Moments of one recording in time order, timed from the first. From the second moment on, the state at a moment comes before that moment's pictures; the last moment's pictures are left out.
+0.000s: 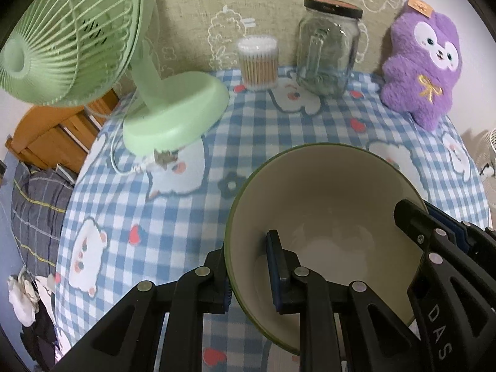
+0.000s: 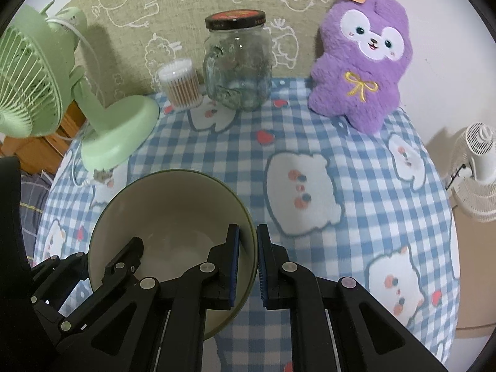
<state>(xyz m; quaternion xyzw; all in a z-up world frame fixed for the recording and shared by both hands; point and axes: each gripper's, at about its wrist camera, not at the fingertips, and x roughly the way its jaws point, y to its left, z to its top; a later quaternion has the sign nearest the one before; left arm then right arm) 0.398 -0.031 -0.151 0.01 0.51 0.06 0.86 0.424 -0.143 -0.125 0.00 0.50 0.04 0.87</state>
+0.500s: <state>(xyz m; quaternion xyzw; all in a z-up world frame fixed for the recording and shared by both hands) 0.381 -0.030 -0.150 0.01 0.52 0.06 0.85 0.407 -0.141 -0.118 0.01 0.49 0.03 0.87</state>
